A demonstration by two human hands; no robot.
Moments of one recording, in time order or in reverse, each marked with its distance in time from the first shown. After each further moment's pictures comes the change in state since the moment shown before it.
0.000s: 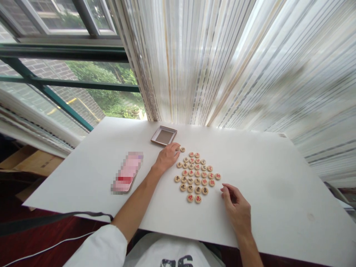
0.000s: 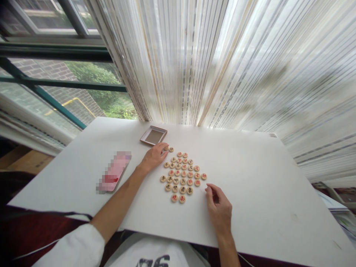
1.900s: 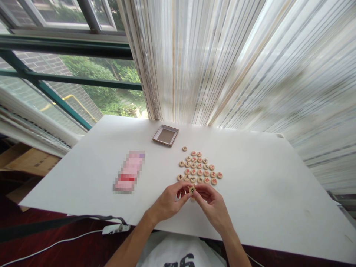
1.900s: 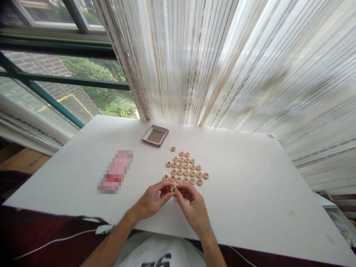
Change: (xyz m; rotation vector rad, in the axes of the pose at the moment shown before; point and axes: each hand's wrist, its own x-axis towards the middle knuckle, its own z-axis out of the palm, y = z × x) left_hand -0.129 0.080 -0.030 -0.726 -0.264 -0.119; right_hand -0.031 -0.087 0.044 0.510 -0.550 0.068
